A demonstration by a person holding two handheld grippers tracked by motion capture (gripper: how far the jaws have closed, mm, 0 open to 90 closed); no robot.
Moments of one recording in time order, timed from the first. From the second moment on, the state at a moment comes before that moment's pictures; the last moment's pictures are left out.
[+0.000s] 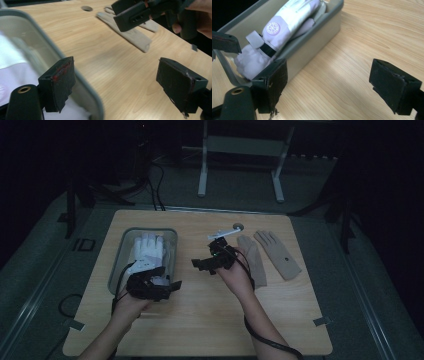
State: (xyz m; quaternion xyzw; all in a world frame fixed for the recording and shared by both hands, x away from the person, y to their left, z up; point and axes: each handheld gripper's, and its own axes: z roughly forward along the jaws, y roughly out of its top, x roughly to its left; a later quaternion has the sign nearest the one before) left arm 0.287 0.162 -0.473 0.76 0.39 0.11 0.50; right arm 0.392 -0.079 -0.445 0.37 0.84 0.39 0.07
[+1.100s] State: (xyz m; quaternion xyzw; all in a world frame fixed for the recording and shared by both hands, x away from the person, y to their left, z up) left arm 0.273 0.079 -0.533 0.82 0.30 0.06 0.49; right arm 0.380 -0.211 -0.492 0.39 0.83 0.39 0.10
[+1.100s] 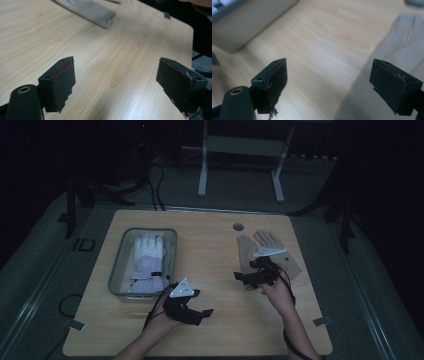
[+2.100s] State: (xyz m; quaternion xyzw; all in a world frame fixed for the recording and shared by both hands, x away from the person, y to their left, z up) left arm 0.258 0.080 -0.569 0.81 0.28 0.09 0.51; right arm 0.350 -0.265 -0.522 0.39 0.80 0.43 0.14
